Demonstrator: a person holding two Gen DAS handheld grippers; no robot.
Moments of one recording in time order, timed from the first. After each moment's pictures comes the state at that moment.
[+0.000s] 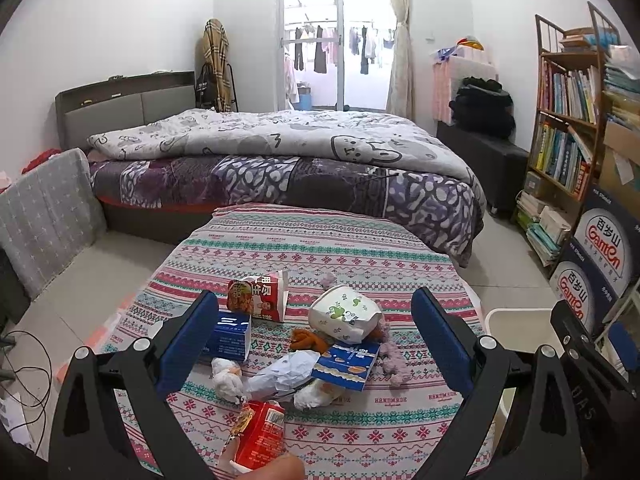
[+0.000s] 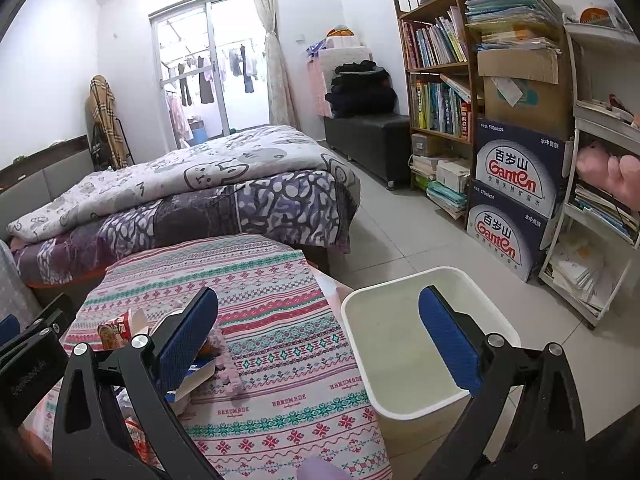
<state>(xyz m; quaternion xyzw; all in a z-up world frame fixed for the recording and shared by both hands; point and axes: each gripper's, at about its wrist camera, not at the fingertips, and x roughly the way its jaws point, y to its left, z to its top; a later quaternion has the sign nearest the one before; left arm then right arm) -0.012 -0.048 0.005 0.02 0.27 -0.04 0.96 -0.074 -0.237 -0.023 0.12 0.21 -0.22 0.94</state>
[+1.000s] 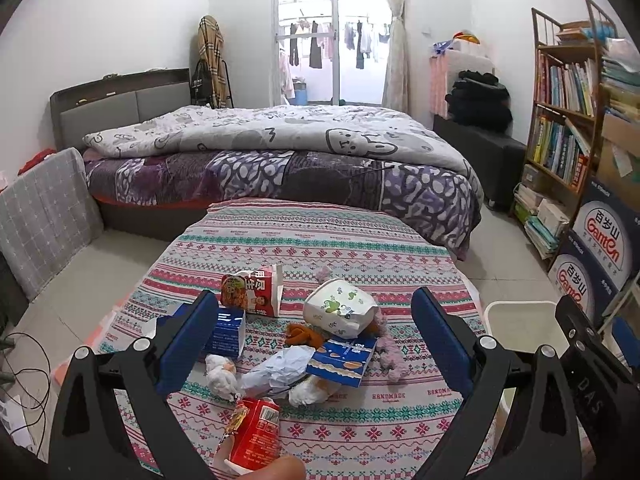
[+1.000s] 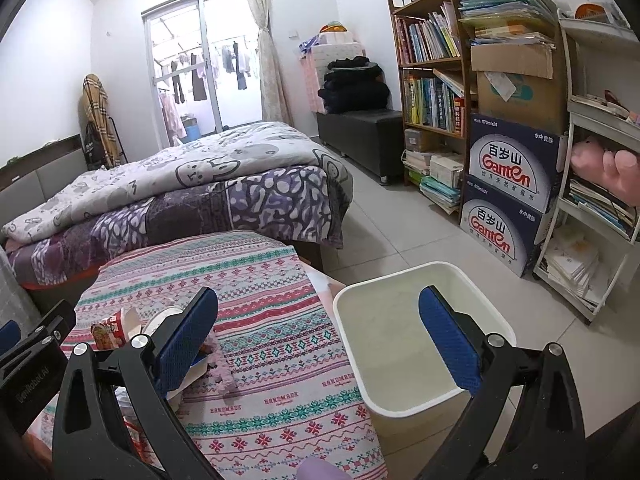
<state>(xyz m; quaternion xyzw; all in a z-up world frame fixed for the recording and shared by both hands) -0.008 -0.058 -0.003 0.02 0.28 -0.05 0.96 -0.077 -0.243 -0.025 0.13 0.22 -0.23 0.94</state>
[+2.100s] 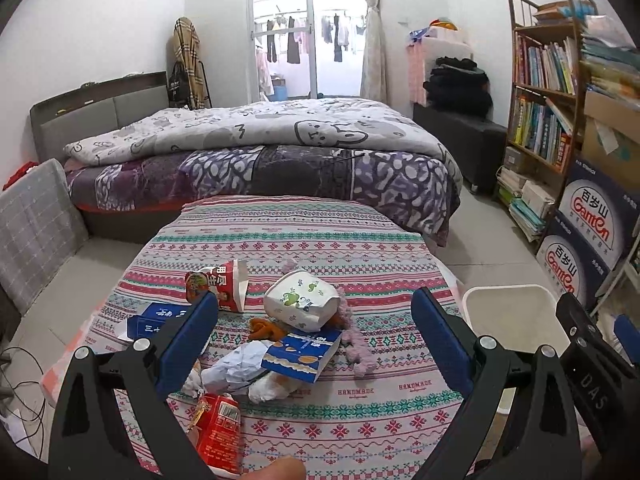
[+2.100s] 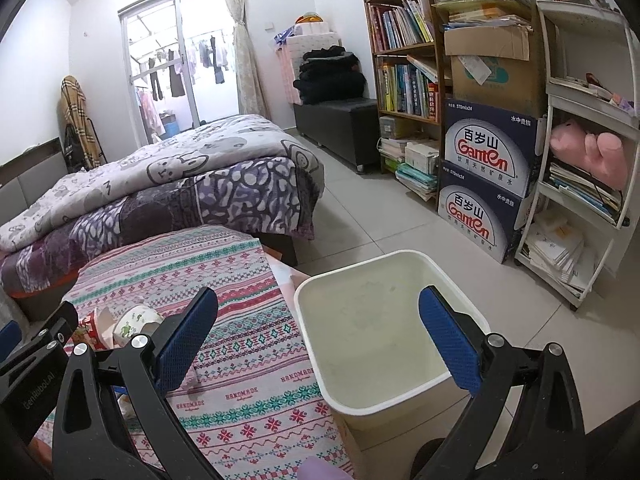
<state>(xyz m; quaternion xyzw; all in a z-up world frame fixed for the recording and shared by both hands) -0.011 -0.100 -0.013 0.04 0.28 -0.08 0.95 -0.087 -0.279 -0.036 0.14 0.23 -0.27 0.92</state>
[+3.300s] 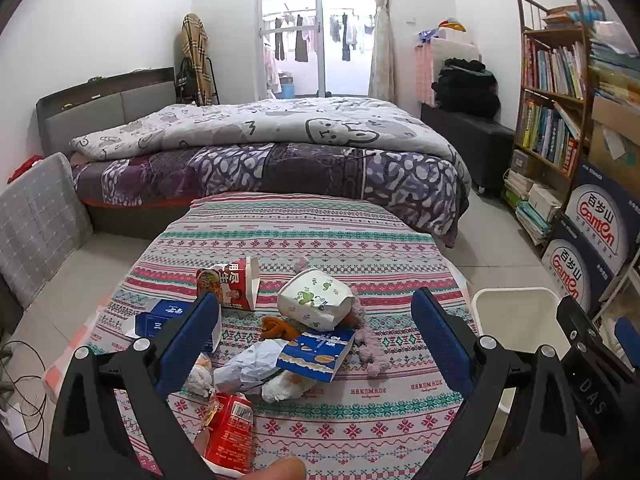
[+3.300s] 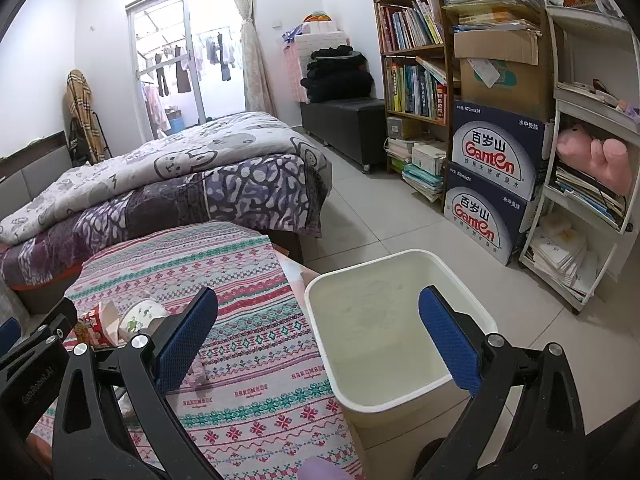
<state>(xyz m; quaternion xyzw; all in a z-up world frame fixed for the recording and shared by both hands) -0.007 -0.085 -0.014 0.04 0.29 -0.07 0.95 -0.081 -0.266 -0.038 0.13 0.24 -0.26 0.93</state>
